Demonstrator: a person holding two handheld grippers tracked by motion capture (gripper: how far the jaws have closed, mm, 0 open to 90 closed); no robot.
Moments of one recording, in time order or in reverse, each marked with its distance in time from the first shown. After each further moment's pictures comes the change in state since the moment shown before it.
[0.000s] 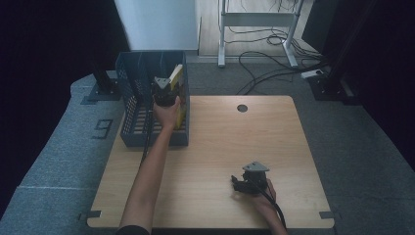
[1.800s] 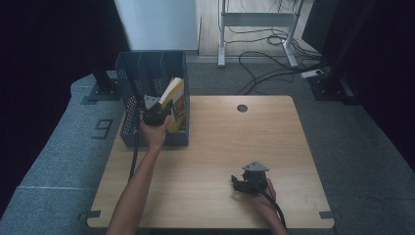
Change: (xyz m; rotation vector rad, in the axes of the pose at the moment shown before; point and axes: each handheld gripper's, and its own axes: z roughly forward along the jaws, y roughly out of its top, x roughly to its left) left arm 0.018 -0.034 -0.072 0.028 -0.108 0.034; right arm 0.000 0.000 0.000 0.003 -0.002 -0.001
